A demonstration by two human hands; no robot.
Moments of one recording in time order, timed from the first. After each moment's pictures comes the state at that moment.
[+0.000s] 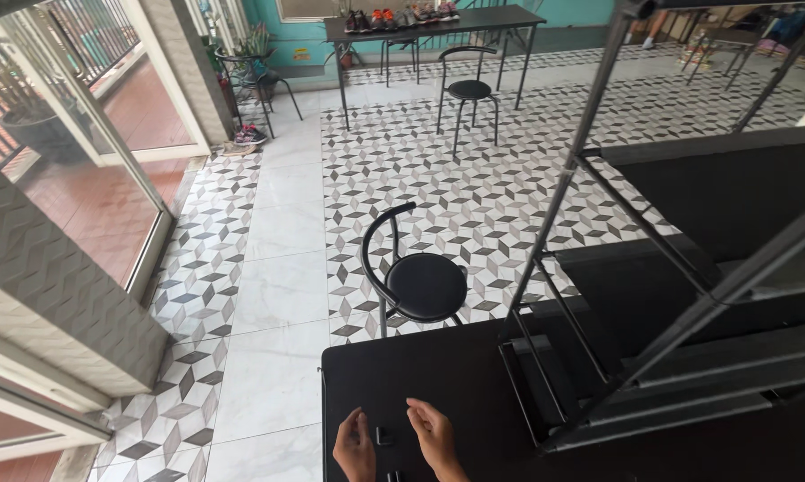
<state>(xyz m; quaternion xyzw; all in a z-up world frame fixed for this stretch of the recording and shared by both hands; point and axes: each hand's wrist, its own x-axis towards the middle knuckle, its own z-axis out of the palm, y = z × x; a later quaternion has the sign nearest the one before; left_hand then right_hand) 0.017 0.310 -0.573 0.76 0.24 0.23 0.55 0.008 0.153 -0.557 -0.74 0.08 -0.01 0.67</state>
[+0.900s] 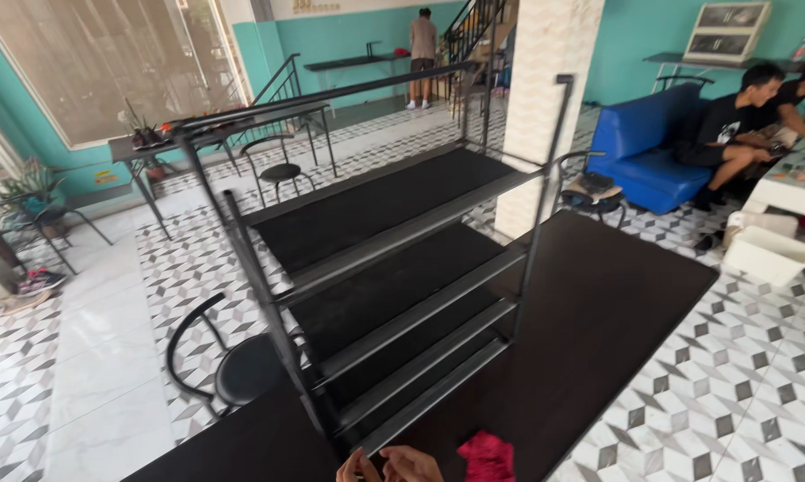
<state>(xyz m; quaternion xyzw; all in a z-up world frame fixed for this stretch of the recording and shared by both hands) -0.100 -0.084 -0.493 0.69 0.04 0.54 0.47 -0.162 -0.161 -0.517 -0.55 0.09 -0.03 0.83</state>
